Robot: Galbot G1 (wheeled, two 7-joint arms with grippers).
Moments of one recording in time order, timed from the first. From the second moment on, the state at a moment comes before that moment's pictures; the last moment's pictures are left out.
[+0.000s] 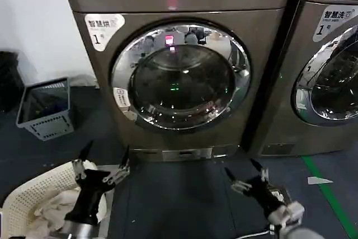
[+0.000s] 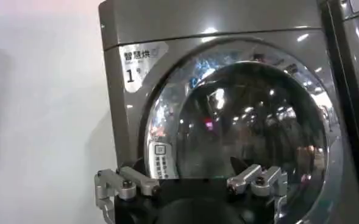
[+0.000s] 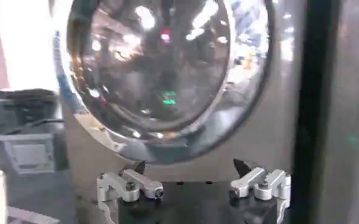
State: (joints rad) left arm 1.77 -1.48 -0.60 -2.44 0.02 -0.03 0.08; right arm -1.35 1.01 0.46 2.00 0.44 -0.09 -0.34
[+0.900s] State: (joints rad) left arm 1.78 -1.48 -0.60 -2.45 0.03 -0.04 0.08; right arm -0.75 0.91 -0.01 1.76 0.62 -0.08 -0.45
